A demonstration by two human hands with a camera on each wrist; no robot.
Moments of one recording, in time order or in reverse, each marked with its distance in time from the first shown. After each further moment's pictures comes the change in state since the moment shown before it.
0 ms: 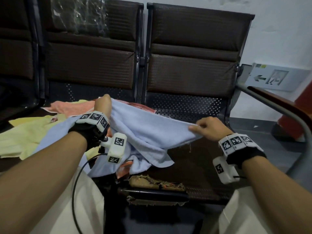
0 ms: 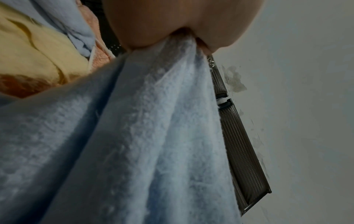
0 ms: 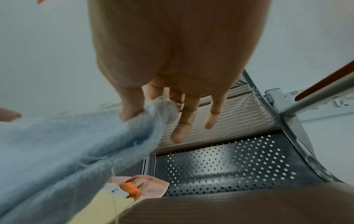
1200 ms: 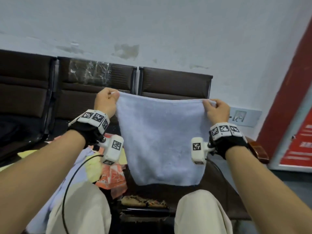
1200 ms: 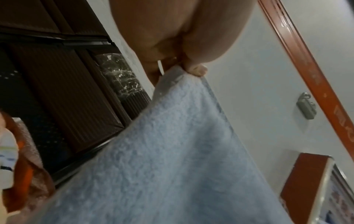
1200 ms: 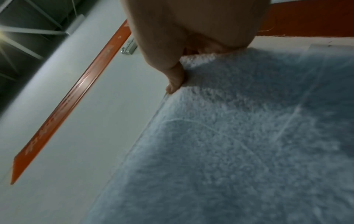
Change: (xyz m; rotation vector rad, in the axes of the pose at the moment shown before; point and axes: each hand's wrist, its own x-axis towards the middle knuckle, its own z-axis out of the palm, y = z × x) left_hand -0.080 0.127 -0.090 -0.329 0.031 0.604; right_hand -0.043 -0.079 -0.176 0.575 0.964 0.251
